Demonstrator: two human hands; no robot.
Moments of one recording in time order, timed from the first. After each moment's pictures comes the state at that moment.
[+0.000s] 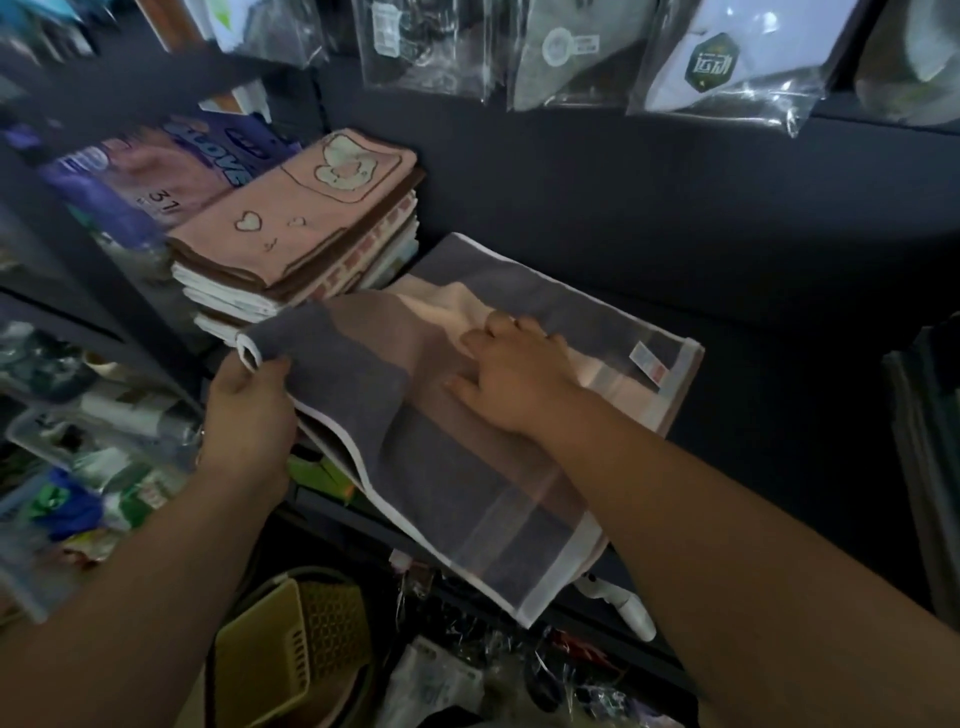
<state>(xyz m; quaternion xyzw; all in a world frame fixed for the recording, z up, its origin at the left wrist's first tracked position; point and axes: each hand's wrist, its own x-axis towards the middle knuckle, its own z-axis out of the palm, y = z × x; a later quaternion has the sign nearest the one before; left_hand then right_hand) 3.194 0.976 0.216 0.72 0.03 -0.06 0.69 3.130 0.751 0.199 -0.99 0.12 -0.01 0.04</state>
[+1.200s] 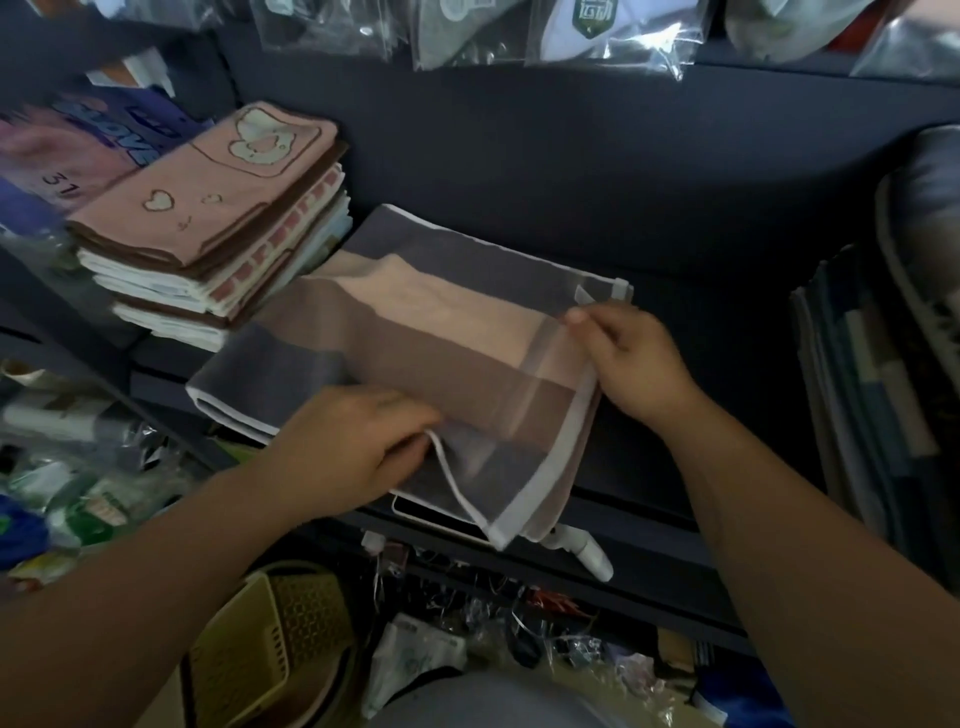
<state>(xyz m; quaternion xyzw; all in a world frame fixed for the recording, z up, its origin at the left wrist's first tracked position) 3.144 0.937 0.196 0.70 -0.68 0.06 0.19 2.998 0.671 0.190 -0.85 0.25 -0.24 0.40</state>
